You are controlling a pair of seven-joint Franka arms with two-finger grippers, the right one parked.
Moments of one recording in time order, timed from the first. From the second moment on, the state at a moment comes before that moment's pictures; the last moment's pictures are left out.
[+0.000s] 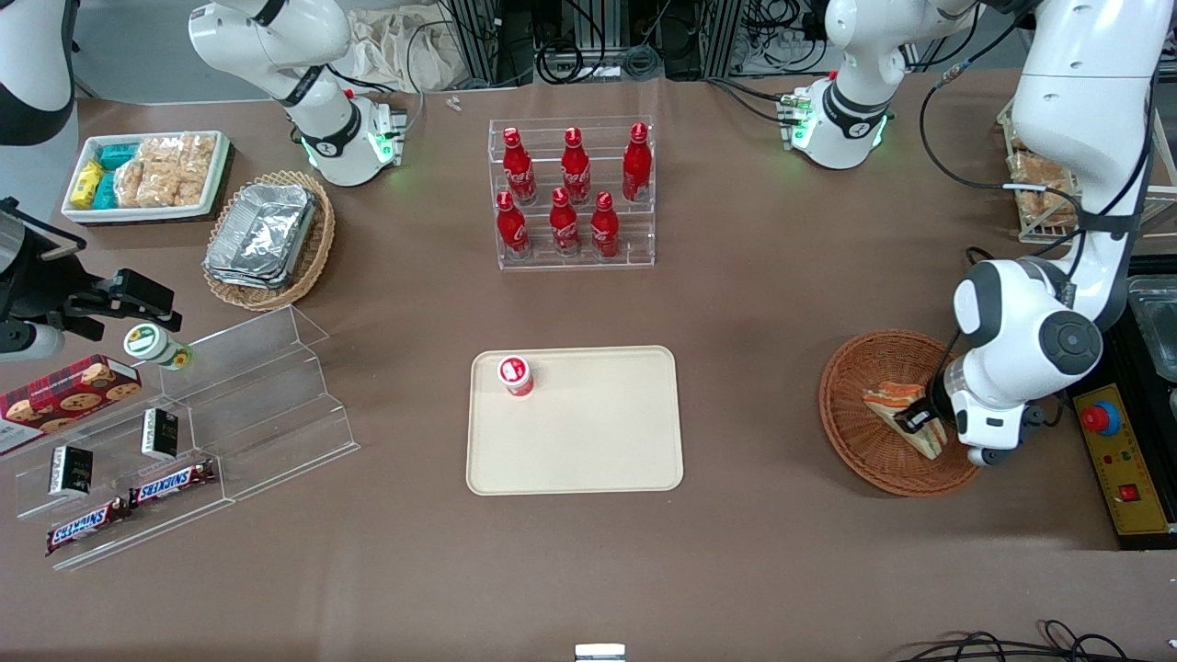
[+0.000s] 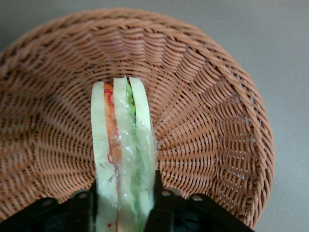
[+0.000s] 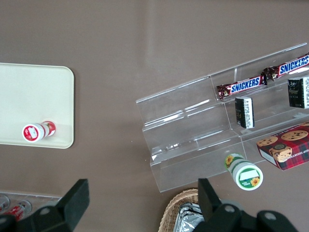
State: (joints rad) arm 0.18 0.45 -0.17 -1.94 0.05 2.40 -0.66
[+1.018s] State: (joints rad) arm 0.17 0.24 -0.32 -1.39 0.00 1.49 -0.70
